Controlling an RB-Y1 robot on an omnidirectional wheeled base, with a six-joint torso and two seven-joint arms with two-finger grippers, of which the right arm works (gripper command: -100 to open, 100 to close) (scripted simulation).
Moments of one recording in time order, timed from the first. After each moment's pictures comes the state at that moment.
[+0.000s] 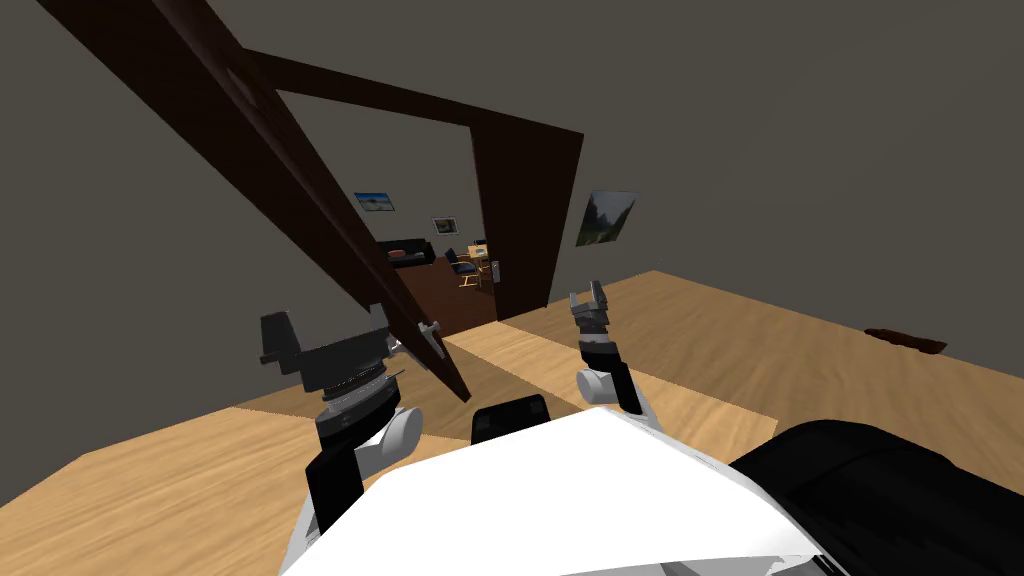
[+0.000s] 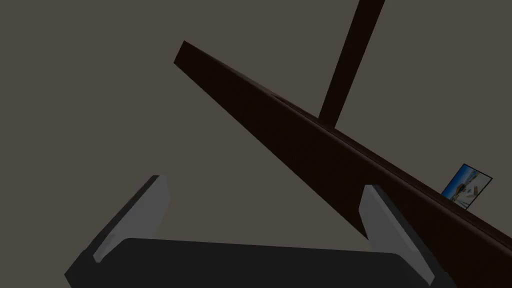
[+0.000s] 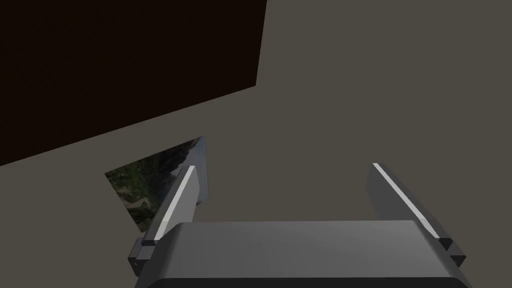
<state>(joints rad) 0.52 0.00 0.00 -2.27 -0.08 -0.40 -0.03</state>
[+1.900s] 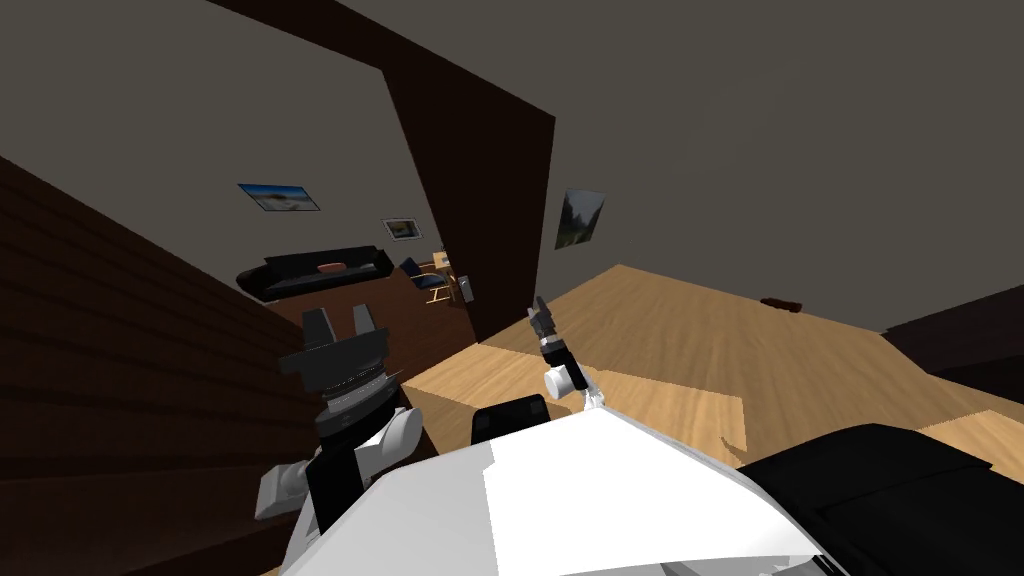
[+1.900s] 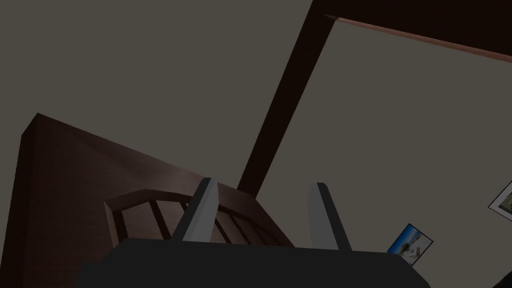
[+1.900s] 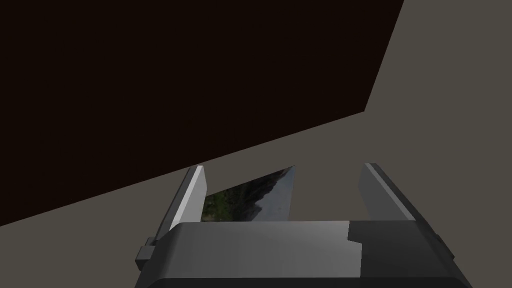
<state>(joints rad) 0.31 -0.08 0.27 -1.91 -0.13 -0.36 0.02</state>
